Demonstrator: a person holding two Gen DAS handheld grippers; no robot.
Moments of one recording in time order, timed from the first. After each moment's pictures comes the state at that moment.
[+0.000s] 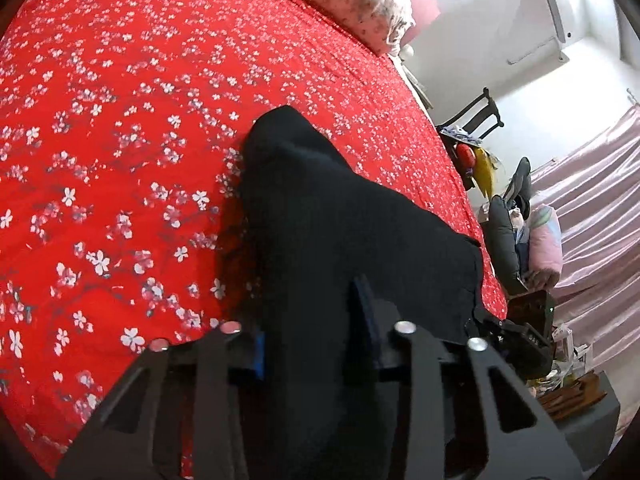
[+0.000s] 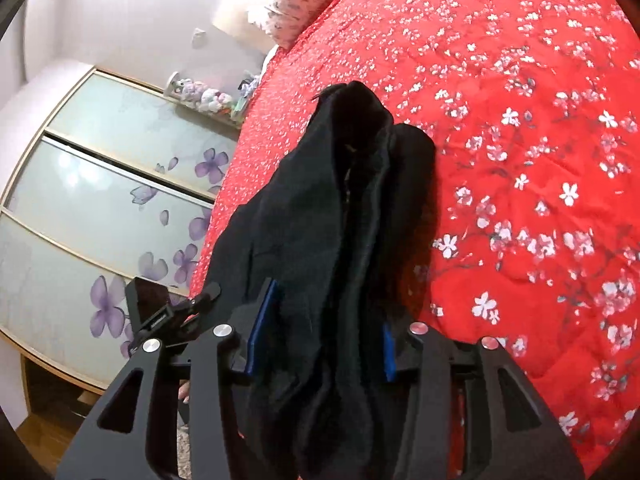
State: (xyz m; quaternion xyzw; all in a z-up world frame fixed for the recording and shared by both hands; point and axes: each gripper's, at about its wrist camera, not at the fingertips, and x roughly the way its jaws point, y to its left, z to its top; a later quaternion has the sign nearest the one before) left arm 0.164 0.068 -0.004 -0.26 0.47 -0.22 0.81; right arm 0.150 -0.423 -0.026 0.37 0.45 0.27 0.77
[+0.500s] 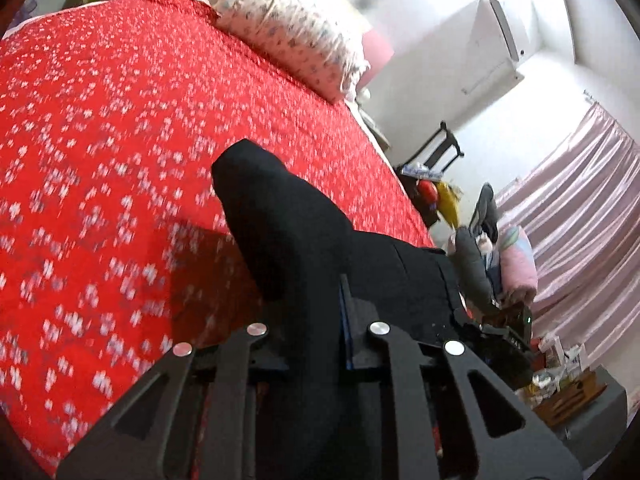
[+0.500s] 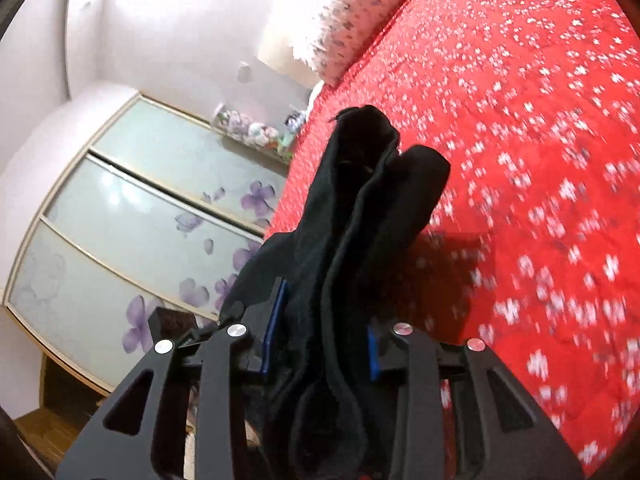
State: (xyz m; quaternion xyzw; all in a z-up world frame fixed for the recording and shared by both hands) left arm 0.161 0.060 0.041 -0.28 0.36 -0.25 0.85; right arm 0.163 -0.429 0.002 0.43 0.36 0.32 0.77
